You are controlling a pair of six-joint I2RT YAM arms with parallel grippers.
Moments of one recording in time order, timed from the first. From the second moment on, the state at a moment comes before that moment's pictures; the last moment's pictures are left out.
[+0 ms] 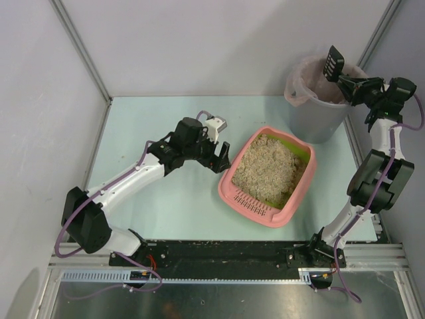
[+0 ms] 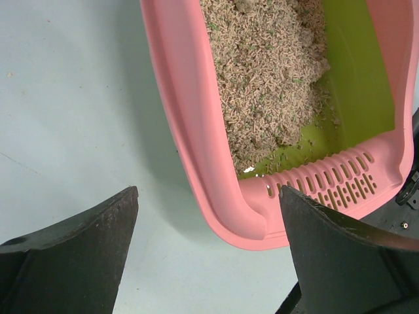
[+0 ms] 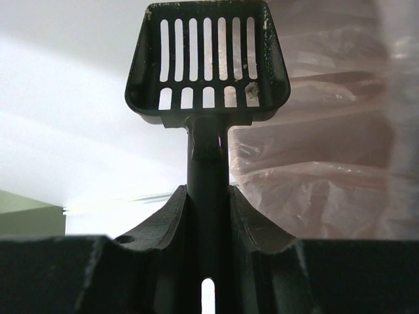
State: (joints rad) left arm -0.68 1.42 1.17 -0.39 0.28 -0.11; right arm -0.46 1.84 1.56 0.12 -0.79 1.47
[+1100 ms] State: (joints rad) left arm -0.68 1.41 1.17 -0.39 0.28 -0.11; right arm -0.49 1.80 1.43 0.28 -0.80 1.56
